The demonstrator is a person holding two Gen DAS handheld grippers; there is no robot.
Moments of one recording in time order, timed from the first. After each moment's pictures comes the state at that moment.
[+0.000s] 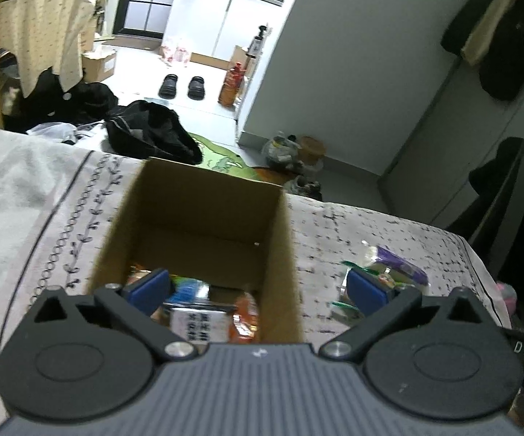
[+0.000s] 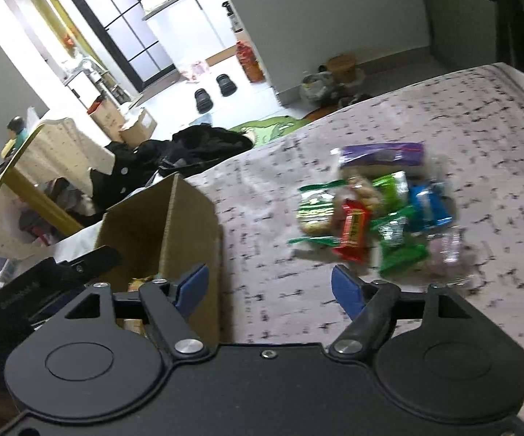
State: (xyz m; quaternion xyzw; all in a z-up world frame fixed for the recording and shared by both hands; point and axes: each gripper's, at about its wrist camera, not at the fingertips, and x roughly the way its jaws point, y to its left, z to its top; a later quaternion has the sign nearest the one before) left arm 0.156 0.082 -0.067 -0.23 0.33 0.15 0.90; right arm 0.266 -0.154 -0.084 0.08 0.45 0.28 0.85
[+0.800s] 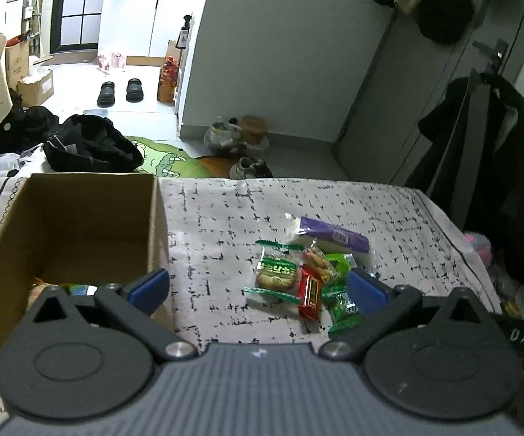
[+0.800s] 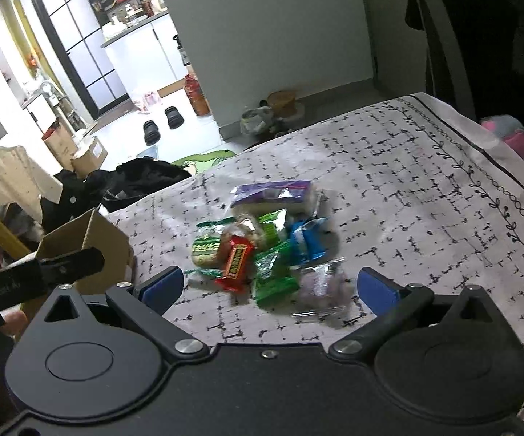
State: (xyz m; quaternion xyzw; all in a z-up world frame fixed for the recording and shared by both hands) left arm 0.210 -0.004 -0.068 -0.17 0.35 0.08 0.92; right arm 0.284 -0.230 -0.083 0.06 0.41 0.20 0.89
